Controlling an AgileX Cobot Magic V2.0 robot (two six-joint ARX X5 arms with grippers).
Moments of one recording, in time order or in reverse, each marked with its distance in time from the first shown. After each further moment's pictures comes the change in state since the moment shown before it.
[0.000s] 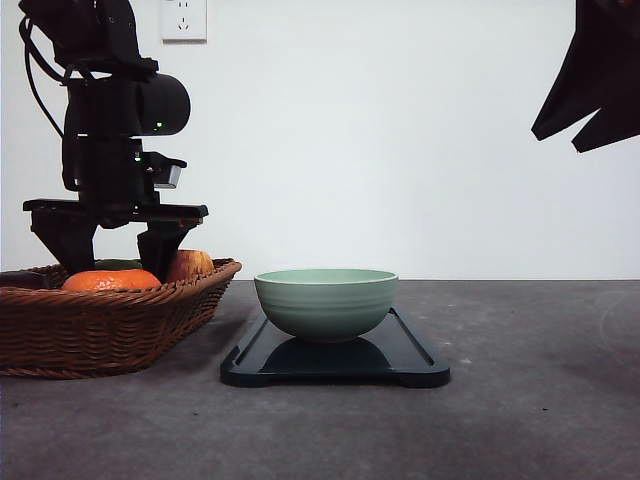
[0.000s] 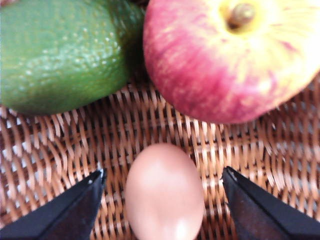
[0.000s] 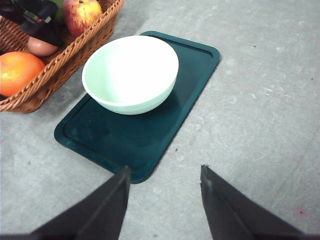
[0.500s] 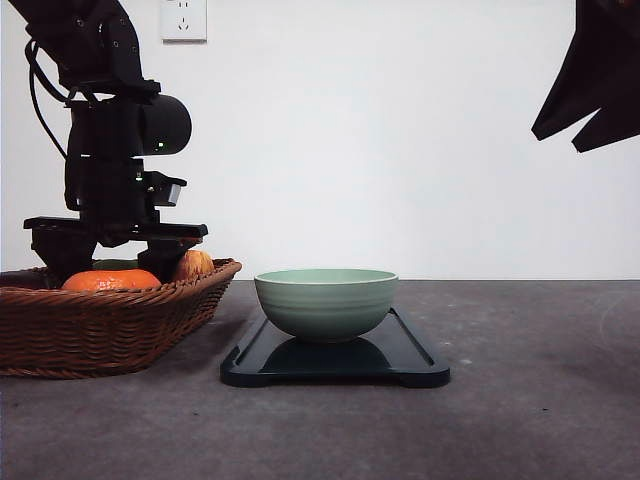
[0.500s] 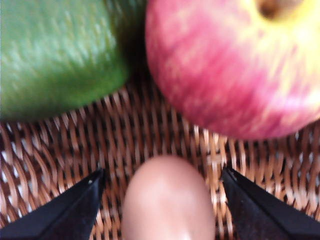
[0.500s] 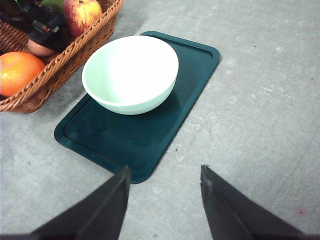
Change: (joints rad) left_arx 0.004 0.043 0.000 0.017 0.000 -0.003; right_arx 0.000 0.000 0.000 0.000 0.001 0.000
